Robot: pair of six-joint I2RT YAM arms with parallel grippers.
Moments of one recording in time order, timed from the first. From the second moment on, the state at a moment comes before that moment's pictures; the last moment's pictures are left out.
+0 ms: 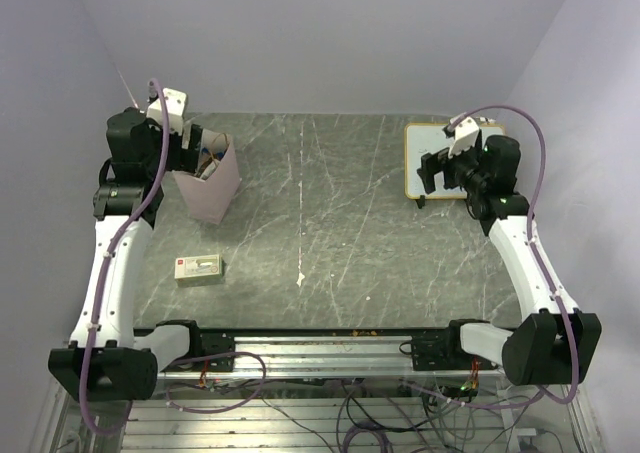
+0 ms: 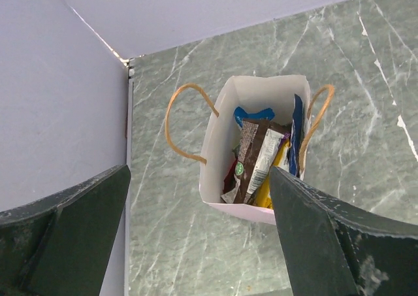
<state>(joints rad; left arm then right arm) 0.01 1.12 1.26 -0.45 0.00 0.31 0.01 1.17 0.97 -0.17 -0.38 -0.34</state>
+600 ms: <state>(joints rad) 0.03 0.92 1.09 -0.27 0.06 0.09 0.01 1.19 1.07 -0.21 -0.06 -0.24</state>
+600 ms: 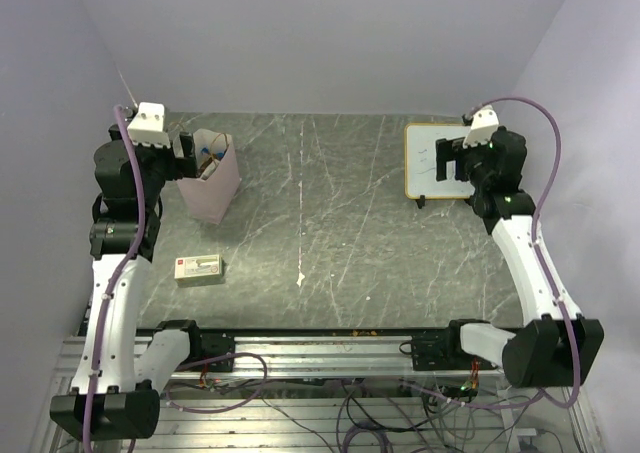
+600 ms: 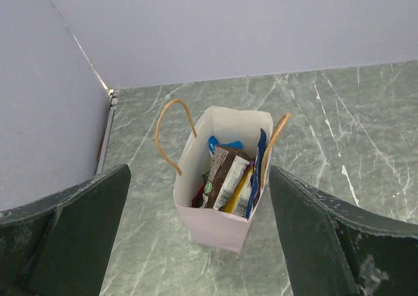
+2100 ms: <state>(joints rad) 0.04 0.81 0.95 -0.24 0.07 0.05 -0.01 0.88 0.89 -0.12 -0.03 -0.20</state>
